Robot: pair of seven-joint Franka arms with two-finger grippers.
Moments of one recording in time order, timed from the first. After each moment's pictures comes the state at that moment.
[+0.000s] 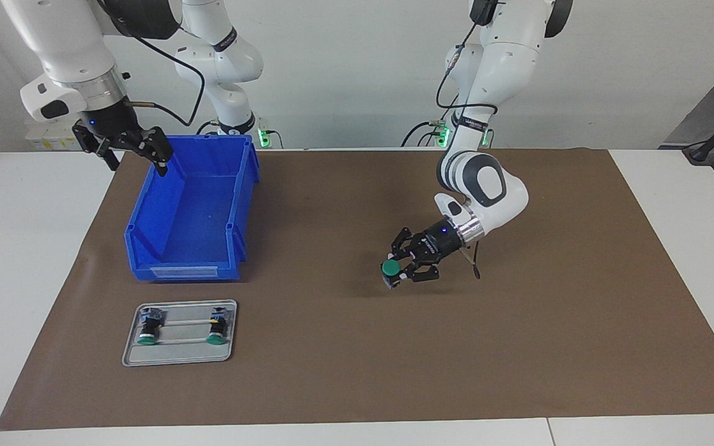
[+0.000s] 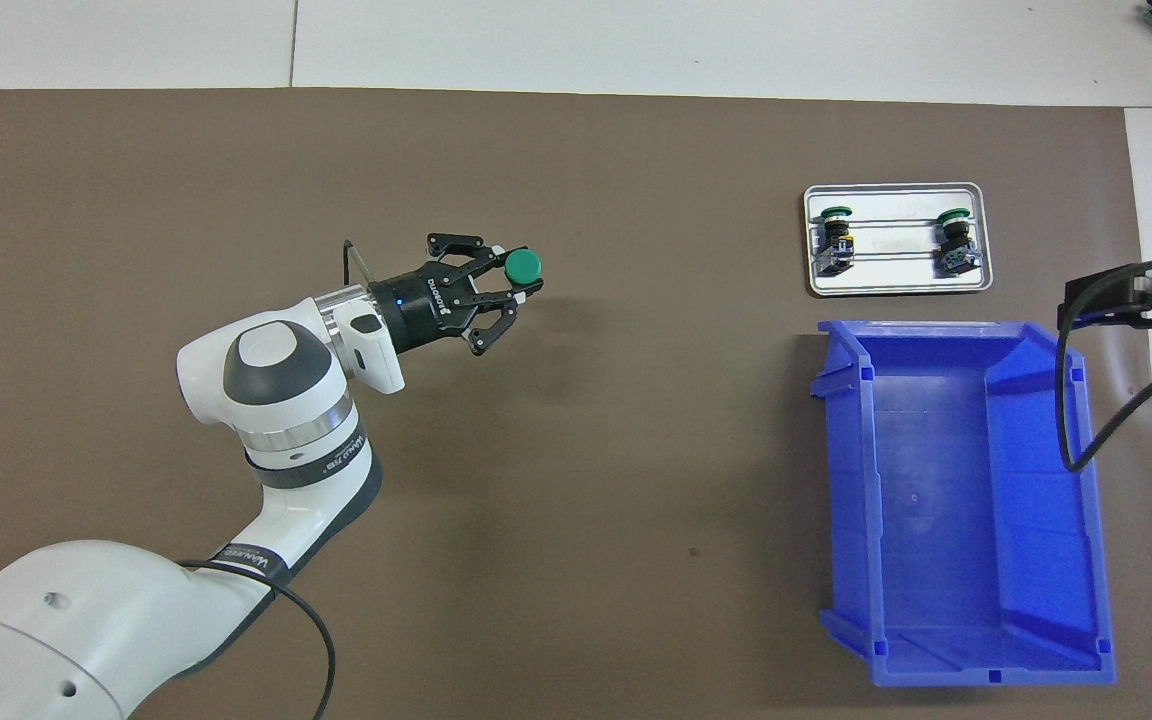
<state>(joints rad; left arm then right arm) -0.28 0.37 -0.12 -1.98 -1.91 2.33 2.37 0.03 -0.03 -0.05 -1.60 -0.05 1.59 0.13</state>
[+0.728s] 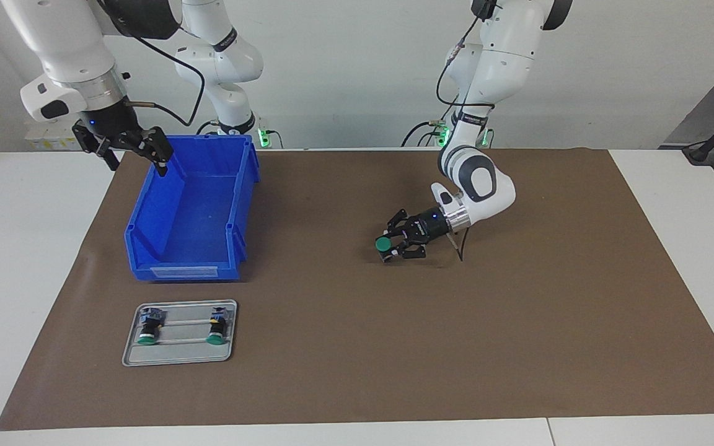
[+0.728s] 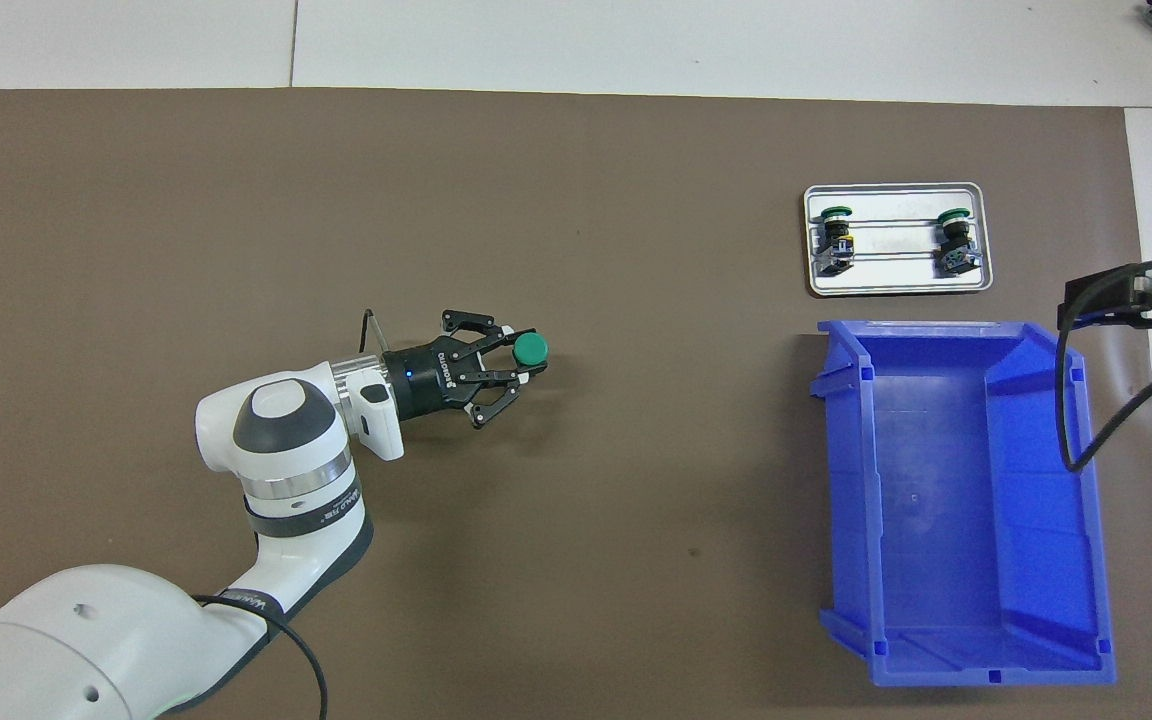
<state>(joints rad) -0.28 0.30 -0.11 -2.25 -1.91 2.18 2.50 0.03 -0.03 -0.05 -1.60 -0.05 1.59 0.13</state>
